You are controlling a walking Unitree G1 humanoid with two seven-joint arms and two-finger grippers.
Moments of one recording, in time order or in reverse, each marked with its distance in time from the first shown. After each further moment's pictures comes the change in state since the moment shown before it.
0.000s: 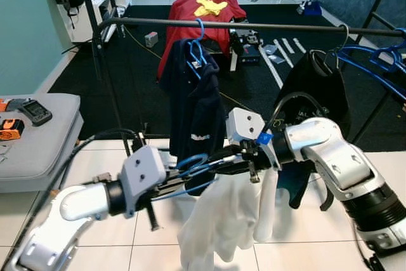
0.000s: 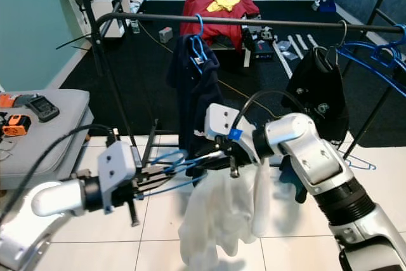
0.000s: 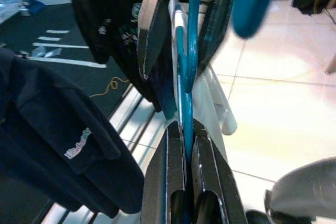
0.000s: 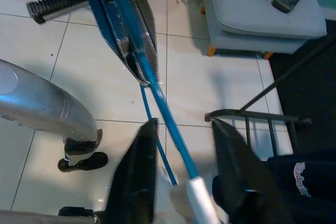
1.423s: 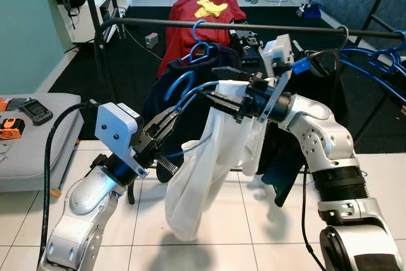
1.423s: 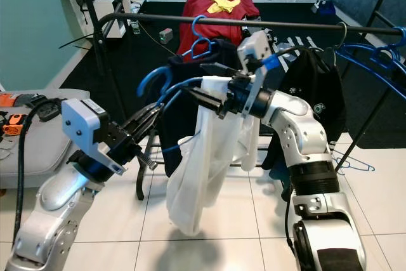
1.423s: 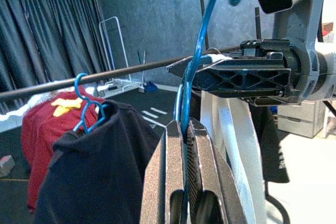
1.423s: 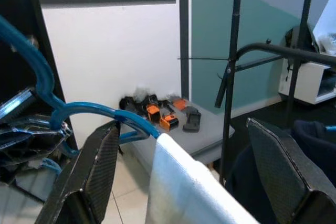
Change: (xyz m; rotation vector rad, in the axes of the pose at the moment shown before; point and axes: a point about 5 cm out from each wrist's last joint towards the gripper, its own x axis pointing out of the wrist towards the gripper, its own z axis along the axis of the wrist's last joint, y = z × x) left arm 0.003 0.030 0.034 -0.075 -0.346 0.537; right arm -0.022 -0.061 0.011 0.324 -0.686 -0.491
